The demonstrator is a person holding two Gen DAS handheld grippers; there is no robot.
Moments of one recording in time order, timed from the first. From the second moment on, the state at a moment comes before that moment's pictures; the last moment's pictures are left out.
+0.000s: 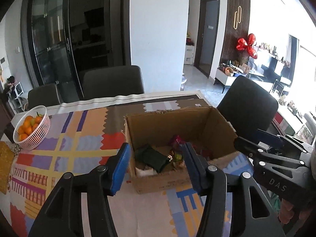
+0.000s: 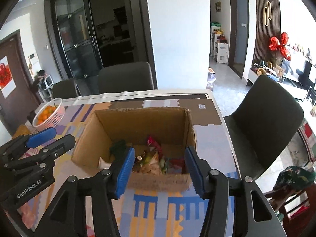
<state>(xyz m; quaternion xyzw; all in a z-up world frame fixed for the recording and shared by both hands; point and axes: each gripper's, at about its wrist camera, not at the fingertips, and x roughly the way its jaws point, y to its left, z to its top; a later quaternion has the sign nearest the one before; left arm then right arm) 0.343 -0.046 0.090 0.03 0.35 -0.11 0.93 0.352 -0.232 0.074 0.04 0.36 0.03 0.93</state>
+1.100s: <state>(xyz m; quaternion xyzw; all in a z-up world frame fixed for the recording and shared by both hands) 0.155 -0.014 0.104 0.02 0.26 -0.08 0.96 0.158 -0.206 0.102 0.00 0.24 0.00 0.97</state>
